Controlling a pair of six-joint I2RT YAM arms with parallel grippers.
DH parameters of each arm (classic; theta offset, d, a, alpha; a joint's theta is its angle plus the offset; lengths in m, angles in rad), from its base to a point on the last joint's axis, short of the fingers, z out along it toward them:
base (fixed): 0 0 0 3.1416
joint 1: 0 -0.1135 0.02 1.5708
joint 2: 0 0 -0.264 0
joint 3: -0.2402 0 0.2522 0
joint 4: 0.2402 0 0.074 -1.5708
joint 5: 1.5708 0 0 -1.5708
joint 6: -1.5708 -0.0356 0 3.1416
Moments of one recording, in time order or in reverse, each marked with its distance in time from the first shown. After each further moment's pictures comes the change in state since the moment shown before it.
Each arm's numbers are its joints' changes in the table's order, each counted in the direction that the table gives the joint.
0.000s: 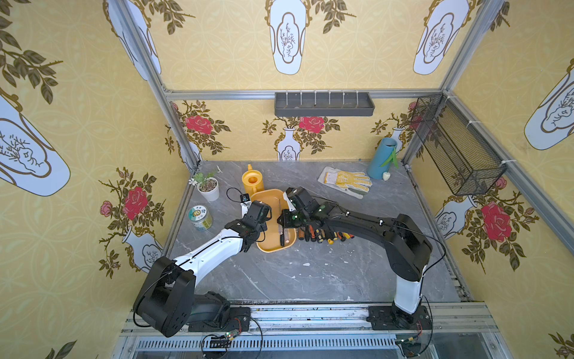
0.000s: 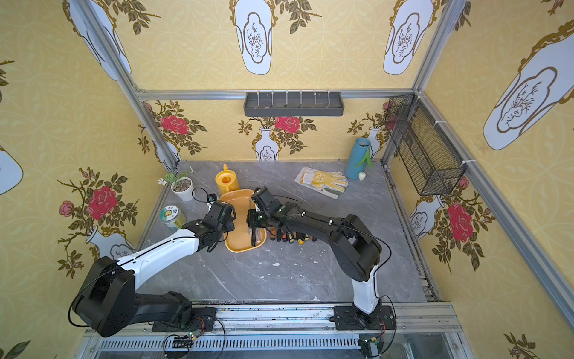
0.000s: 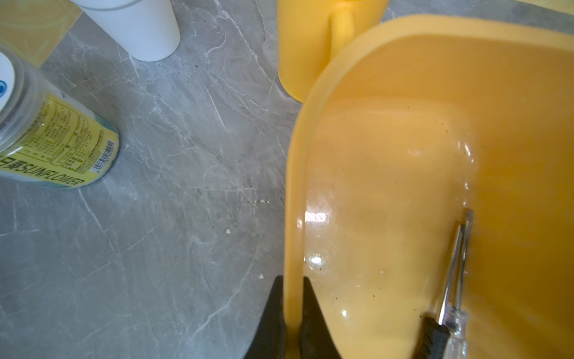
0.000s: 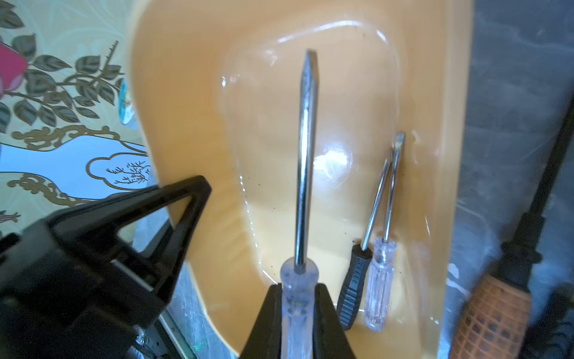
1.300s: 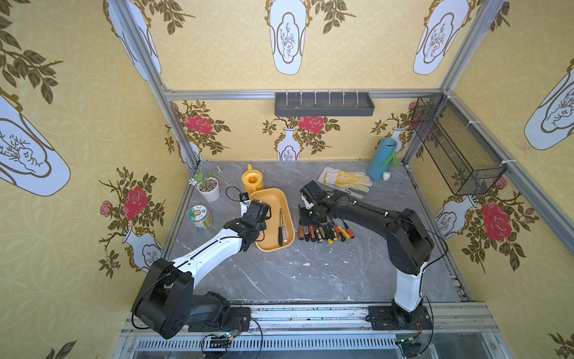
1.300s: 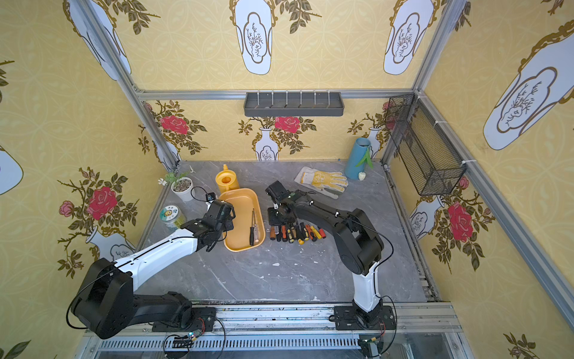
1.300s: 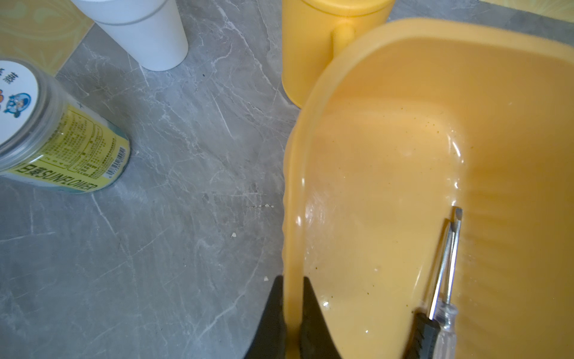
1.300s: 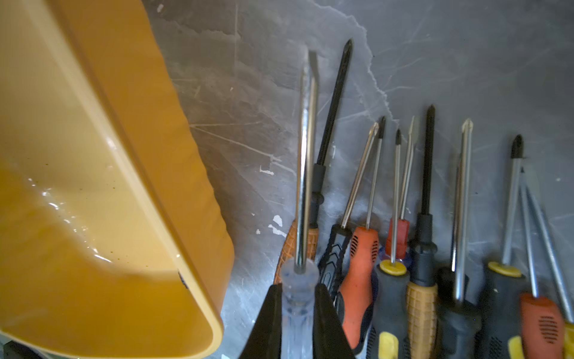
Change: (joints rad) left arm -0.003 -0.013 -0.013 0.019 -0.014 -0.008; right arm 0.120 0.057 -0.082 0.412 0.106 0.172
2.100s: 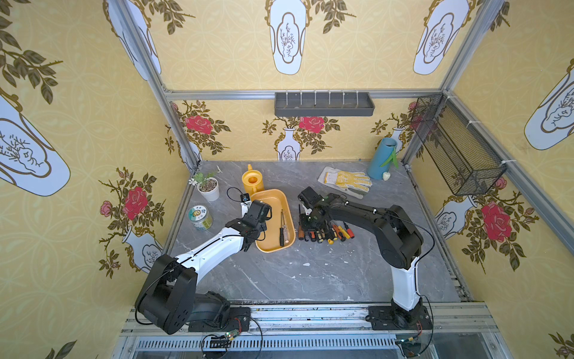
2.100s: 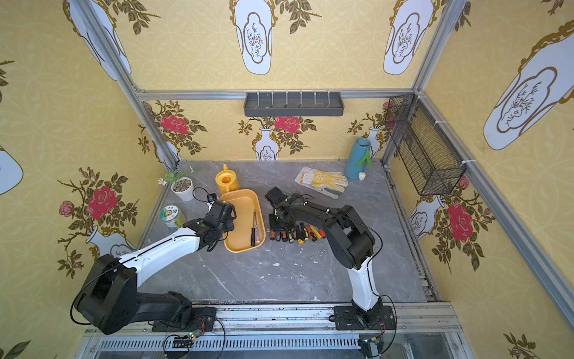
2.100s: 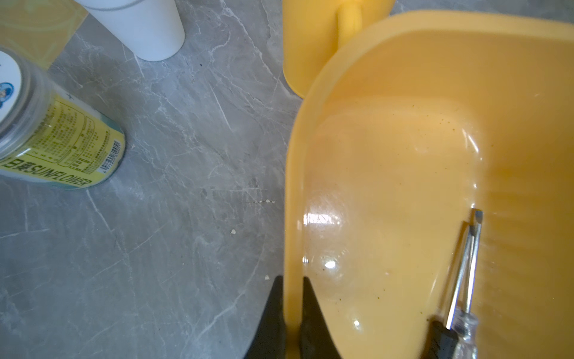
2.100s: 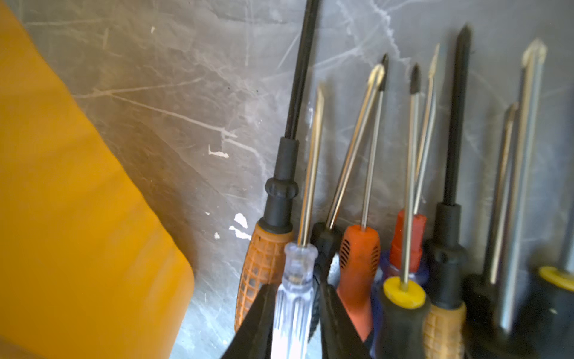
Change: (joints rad) left arm 0.000 0.040 0.000 -0.002 0.008 0.000; right arm 0.000 0.080 0.009 0.008 -0.012 -0.035
